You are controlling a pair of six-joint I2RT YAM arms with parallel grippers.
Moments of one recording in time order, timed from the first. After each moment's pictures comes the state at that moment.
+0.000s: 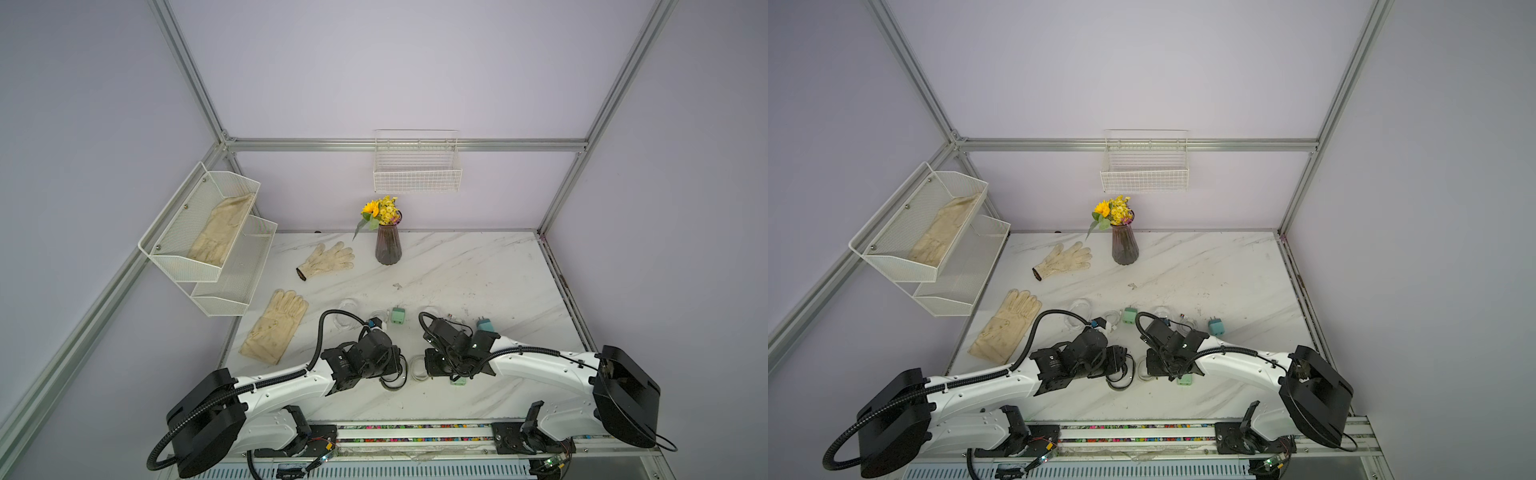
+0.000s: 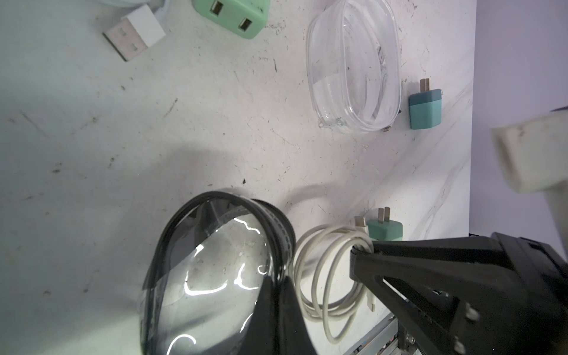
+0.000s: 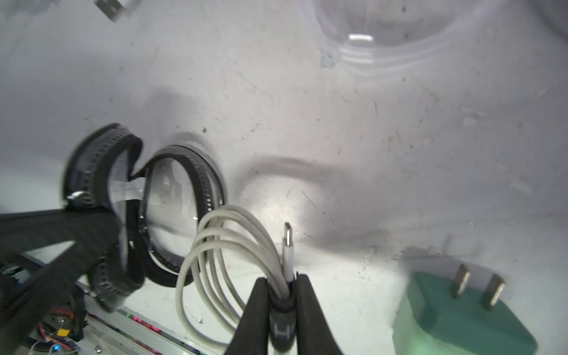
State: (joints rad) left arm -0.93 1.22 0.56 -0.16 -0.02 -1.06; right arm 0.94 1.40 0.82 -0.53 -0.01 0.89
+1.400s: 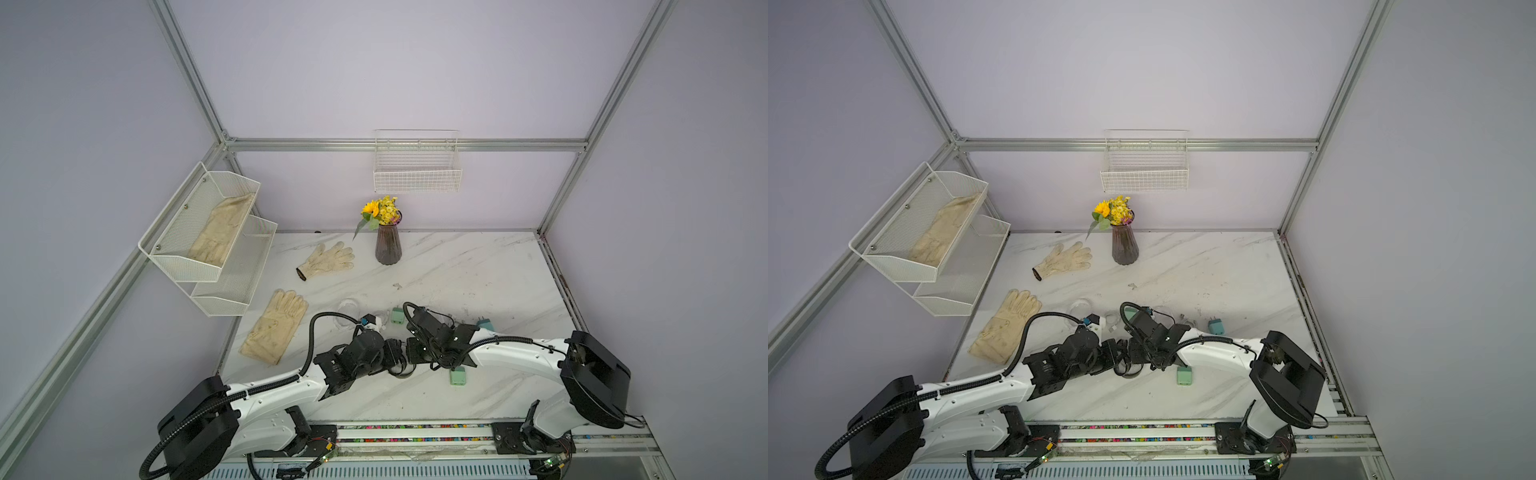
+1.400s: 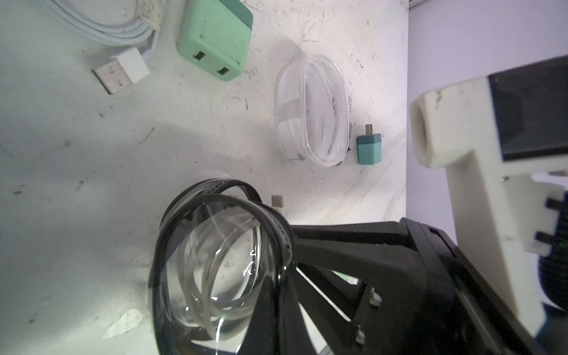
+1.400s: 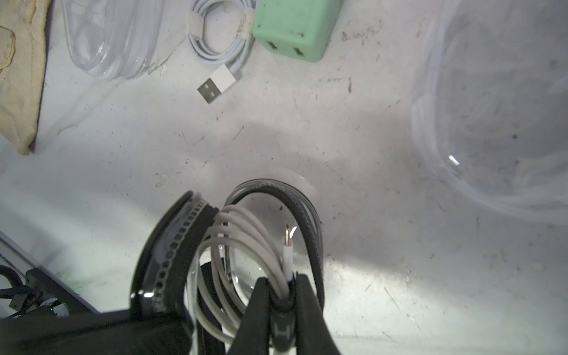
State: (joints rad) left arm -0.90 1.16 0.49 0.02 -0.01 -1.15; right arm 0.96 1.57 0.91 -0.35 0.03 0.85
